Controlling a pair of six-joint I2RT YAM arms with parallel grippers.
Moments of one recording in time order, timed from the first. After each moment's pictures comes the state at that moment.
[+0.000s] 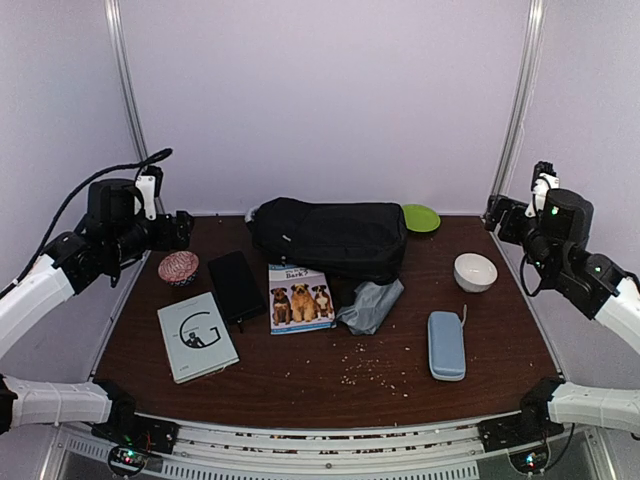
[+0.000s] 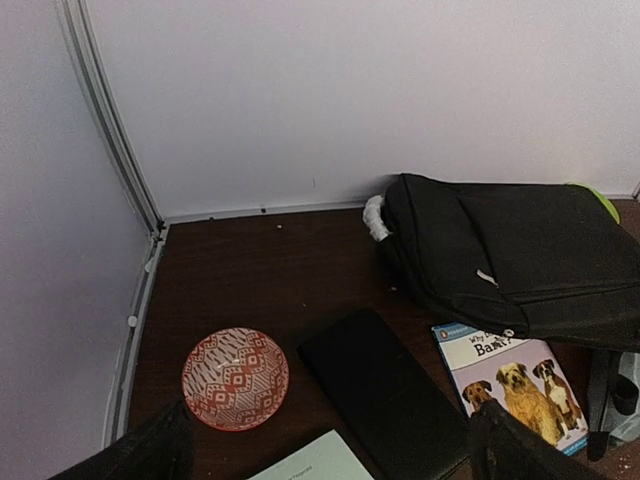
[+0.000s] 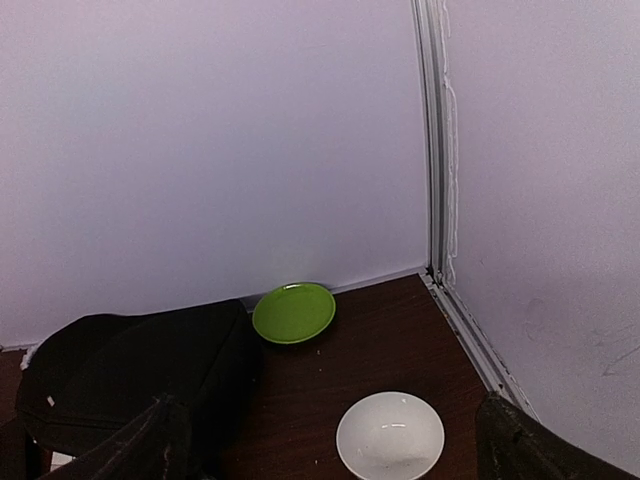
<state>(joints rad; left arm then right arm) -0.44 0.99 0.97 -0.38 -0.31 -0.14 0.50 0.82 0.86 -0.18 0.63 0.27</state>
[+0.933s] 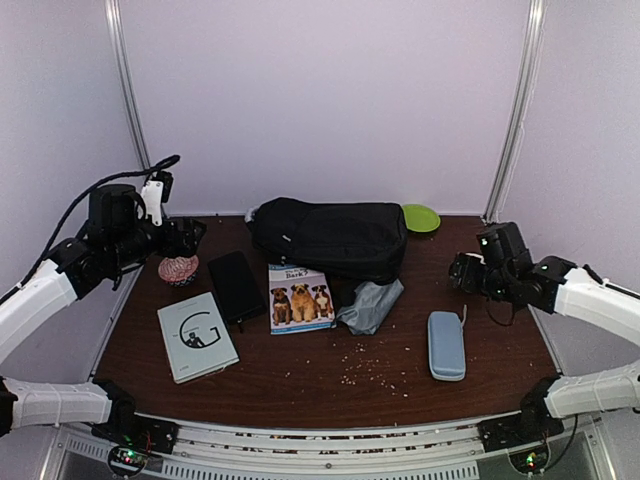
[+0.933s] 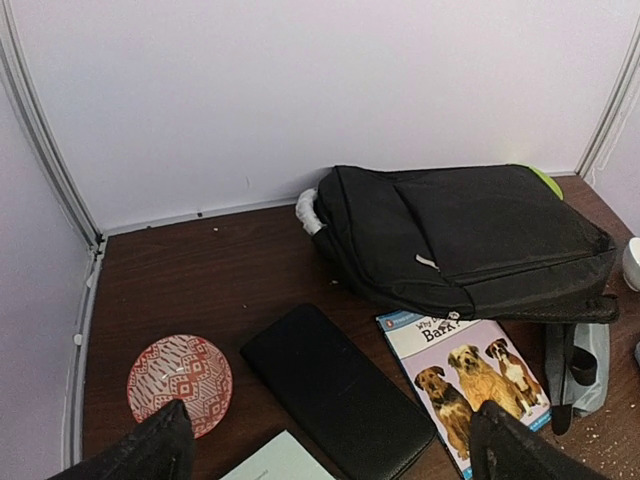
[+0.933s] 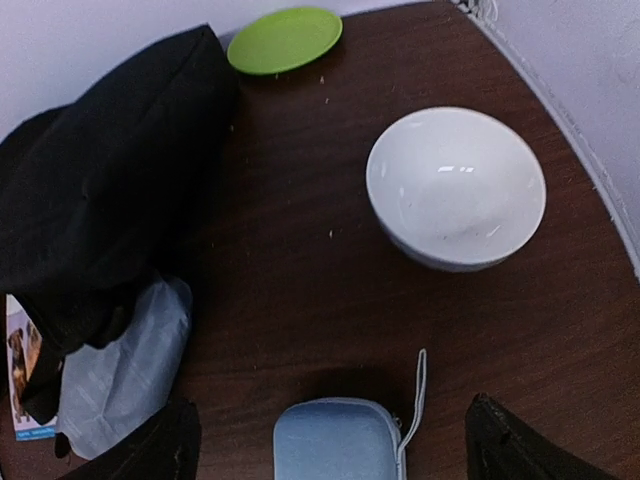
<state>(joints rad) -0.43 0.98 0.92 -0.31 -0.12 -0.12 0.53 1.05 0.76 -0.43 0.43 0.65</state>
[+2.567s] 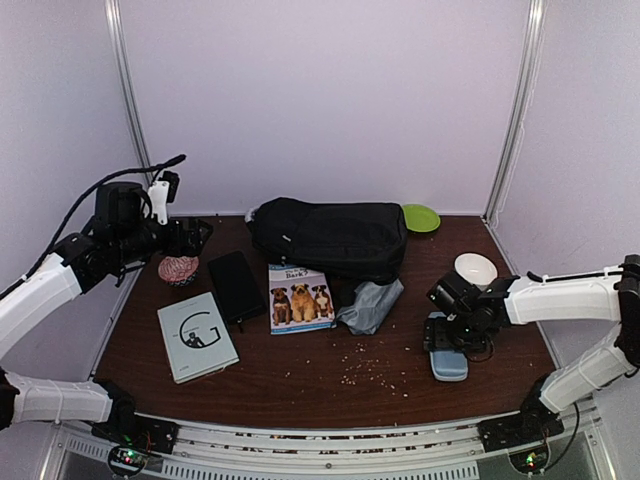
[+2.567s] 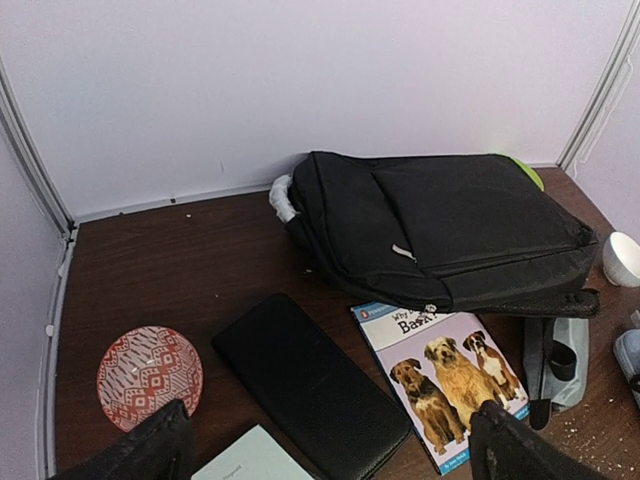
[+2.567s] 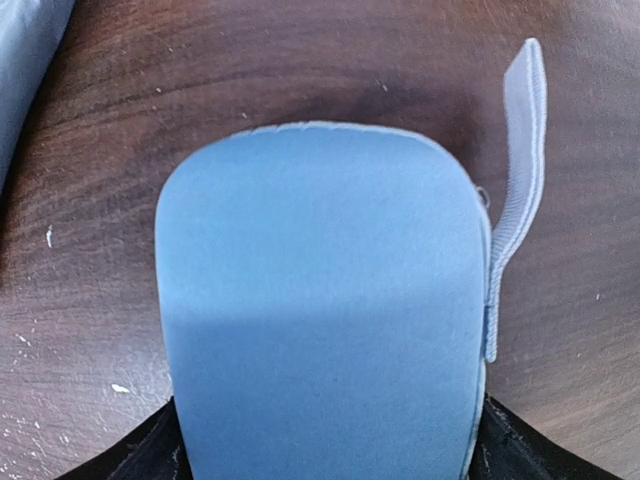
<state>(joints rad) -0.43 1.03 0.94 -0.33 -0.06 -0.16 0.71 1.37 0.67 -0.57 0.27 0.82</state>
